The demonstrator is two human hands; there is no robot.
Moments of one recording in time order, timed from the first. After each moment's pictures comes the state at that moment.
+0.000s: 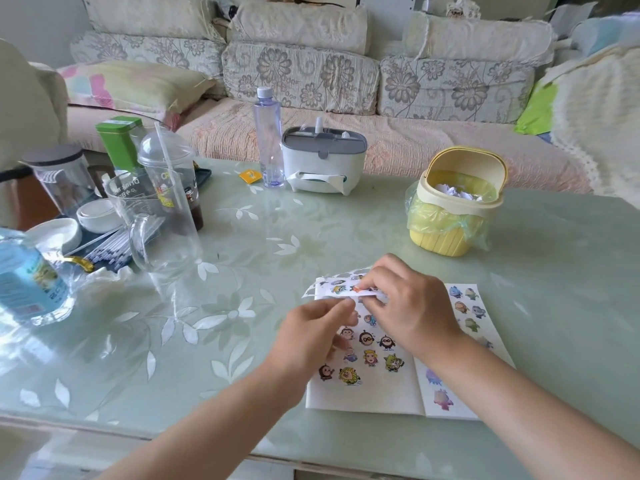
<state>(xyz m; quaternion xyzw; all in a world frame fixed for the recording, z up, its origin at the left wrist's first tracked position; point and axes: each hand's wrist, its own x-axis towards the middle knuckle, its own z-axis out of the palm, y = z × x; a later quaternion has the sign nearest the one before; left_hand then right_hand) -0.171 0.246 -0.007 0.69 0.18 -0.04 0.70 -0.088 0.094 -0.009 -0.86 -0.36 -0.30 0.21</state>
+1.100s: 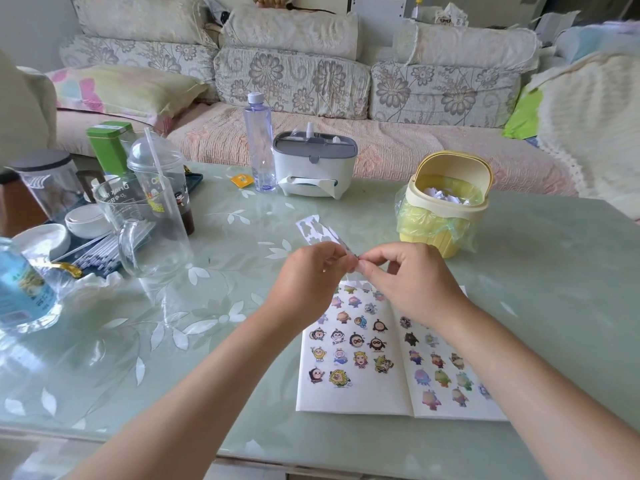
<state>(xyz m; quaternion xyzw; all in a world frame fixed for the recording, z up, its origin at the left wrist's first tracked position) -0.120 0.254 0.032 0.88 0.01 0.12 0.47 -0.077 0.084 0.036 -0.88 -0.26 -0.10 0.38</state>
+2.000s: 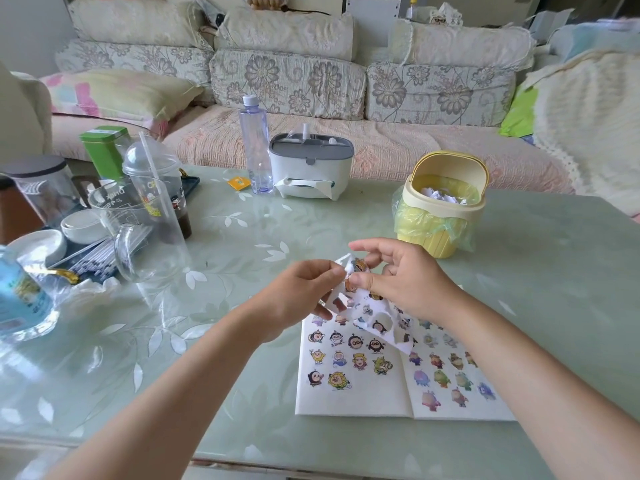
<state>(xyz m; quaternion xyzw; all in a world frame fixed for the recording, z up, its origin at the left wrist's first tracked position) -0.124 0.271 0.027 0.76 -0.03 -0.10 0.64 -0.063 0.080 0.029 -0.83 -0.25 0.04 0.49</state>
